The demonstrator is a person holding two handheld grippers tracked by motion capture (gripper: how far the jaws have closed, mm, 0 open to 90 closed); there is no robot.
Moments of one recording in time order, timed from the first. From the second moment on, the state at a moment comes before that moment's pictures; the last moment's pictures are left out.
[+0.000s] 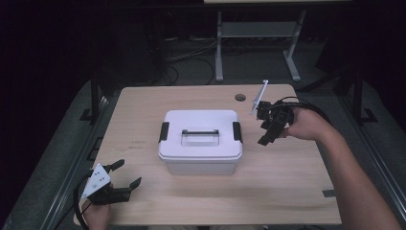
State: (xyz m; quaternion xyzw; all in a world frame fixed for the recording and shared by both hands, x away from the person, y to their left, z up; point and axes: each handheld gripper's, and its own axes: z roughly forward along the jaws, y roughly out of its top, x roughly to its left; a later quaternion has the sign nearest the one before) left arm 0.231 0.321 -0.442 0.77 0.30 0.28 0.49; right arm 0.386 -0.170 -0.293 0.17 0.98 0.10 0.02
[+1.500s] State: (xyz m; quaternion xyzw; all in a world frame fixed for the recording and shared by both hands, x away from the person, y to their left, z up) left arm 0.232 0.321 -0.443 0.77 0.30 0.29 0.48; right arm 0.375 -0.208 -0.334 0.21 0.97 0.12 0.01
